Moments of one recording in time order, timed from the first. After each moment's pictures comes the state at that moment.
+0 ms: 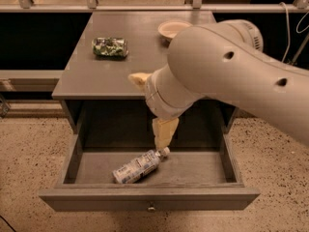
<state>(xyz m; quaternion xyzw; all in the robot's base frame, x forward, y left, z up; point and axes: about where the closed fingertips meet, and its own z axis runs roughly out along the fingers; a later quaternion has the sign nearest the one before) 0.487 0.020 0.861 -0.82 0.48 -0.08 0.29</state>
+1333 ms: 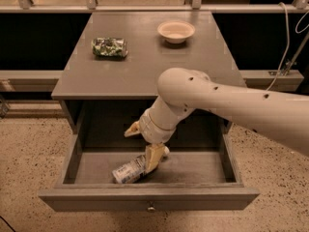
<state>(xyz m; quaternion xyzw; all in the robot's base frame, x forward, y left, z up) 0.489 0.046 0.697 -0.86 0.45 0.13 0.21</state>
